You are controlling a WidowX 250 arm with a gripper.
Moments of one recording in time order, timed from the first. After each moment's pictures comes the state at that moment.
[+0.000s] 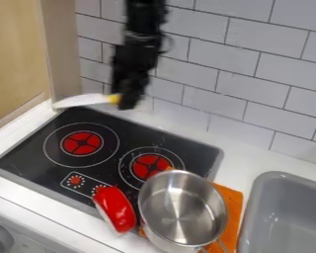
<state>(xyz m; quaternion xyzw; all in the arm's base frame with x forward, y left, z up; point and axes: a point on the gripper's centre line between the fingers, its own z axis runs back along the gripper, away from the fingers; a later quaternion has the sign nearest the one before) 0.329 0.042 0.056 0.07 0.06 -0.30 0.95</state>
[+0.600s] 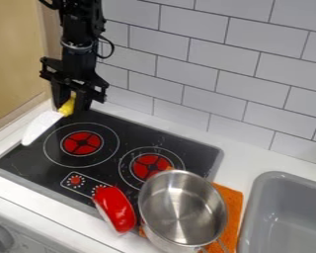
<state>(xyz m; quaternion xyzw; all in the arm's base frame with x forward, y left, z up) 0.300 0.105 0.039 0.09 0.02 0.04 1.00</state>
